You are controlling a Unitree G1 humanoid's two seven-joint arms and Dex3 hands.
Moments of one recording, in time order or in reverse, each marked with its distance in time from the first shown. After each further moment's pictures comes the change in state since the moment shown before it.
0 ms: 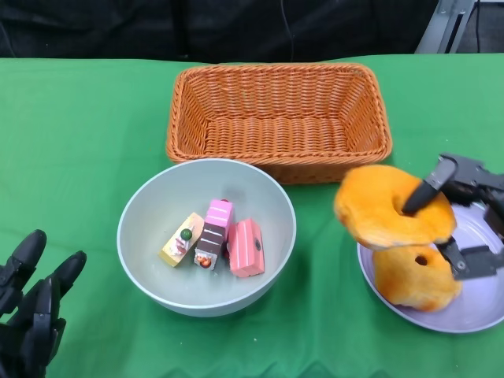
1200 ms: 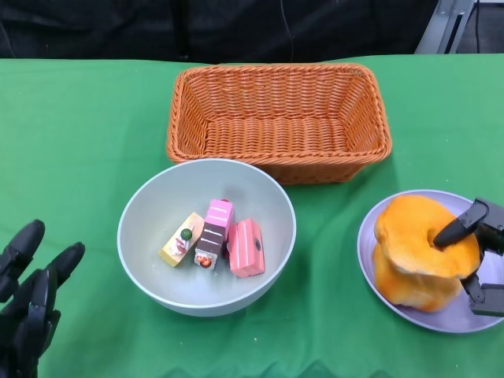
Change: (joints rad) left arm 0.004 0.026 -0.004 -0.077 0.001 0.054 -0.030; right arm 0.020 -0.003 -0.011 0.343 -0.137 -0.161 -0.249
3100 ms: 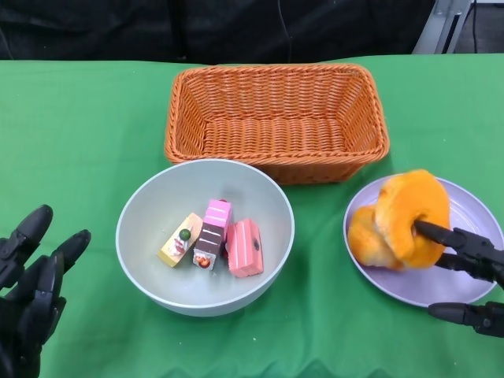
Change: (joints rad) left arm 0.005 0.001 -0.019 -0.073 0.060 0.051 0.067; right arm 0.073 -0.103 0.105 -0.113 0.004 0.084 0.126
